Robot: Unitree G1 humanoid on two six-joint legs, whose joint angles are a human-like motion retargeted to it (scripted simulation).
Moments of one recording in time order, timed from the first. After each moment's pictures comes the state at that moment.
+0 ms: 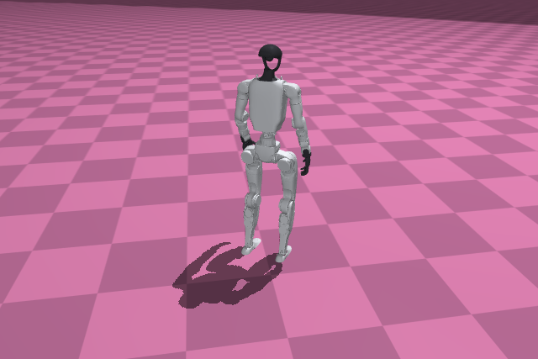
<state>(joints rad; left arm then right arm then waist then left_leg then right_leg) -0.14 0.25 -0.30 1.09 0.15 -0.02 -0.02 -0.11 -0.20 0.22 1.26 -0.05 0.03 0.11 0.01 -0.05 0.19 0.05 -0.08 -0.05 0.29 -0.29 0.04 -0.03 -0.05 -0.01 0.41 -0.32 0.08</state>
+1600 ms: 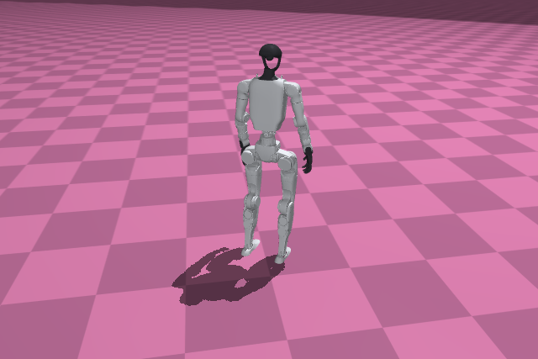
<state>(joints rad) -0.09 0.18 -0.34 1.19 0.23 -0.02 -0.03 -0.13 -0.24 0.29 1.24 -0.10 0.00 0.08 0.04 -0.02 0.20 0.07 -0.05 -0.05 0.25 -0.30 0.03 0.04 -0.03 -0.05 0.30 -0.29 0.08</state>
